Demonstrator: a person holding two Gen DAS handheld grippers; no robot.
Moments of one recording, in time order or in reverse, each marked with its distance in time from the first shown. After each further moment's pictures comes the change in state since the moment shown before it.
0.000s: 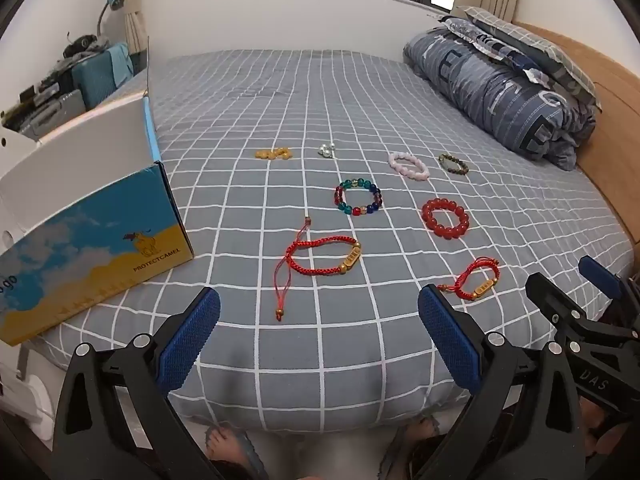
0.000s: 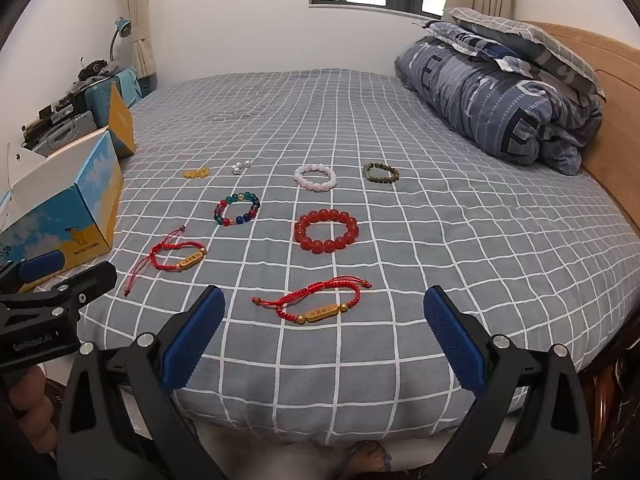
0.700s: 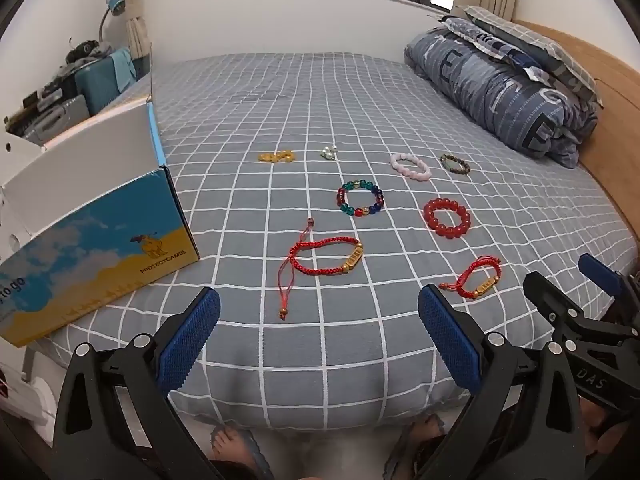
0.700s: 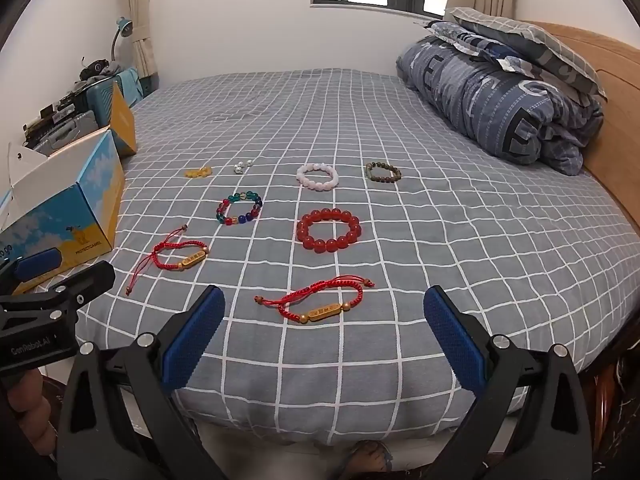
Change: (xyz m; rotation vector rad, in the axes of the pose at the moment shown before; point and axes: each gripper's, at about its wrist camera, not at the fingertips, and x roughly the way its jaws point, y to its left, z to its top) left arm -0.005 -0.002 0.000 0.013 0.002 0.007; right arm 0.001 0.000 0.001 -0.005 0.004 -0.003
